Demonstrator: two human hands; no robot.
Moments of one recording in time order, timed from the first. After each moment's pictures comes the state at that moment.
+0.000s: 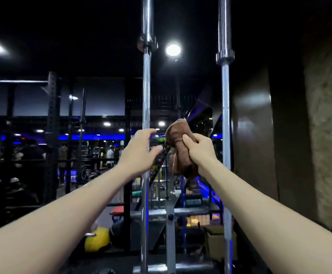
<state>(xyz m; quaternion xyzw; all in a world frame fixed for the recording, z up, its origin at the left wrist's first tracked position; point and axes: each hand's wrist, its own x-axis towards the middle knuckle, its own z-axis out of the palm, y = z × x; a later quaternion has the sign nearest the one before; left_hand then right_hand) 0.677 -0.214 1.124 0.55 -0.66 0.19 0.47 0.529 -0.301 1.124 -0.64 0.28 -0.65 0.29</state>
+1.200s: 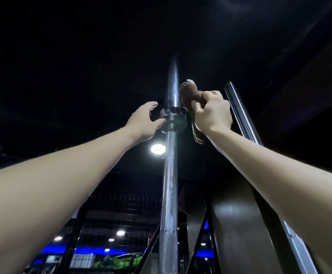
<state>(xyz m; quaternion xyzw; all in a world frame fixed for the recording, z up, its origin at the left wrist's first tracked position) 0.820 -0.402 1.475 0.26 -0.68 0.27 0.63 0.647 -0.385 1.465 -0.54 0.23 -0.76 -0.30</state>
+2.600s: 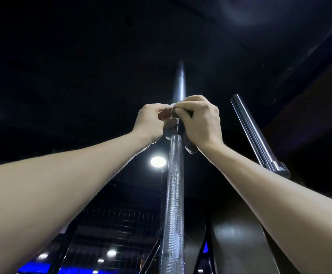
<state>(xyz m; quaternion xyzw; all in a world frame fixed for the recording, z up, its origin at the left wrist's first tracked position) 0.809 -0.422 1.485 0.05 -0.69 0.18 0.70 0.682 -0.414 1.470 -0.58 0.05 -0.73 -0.37</state>
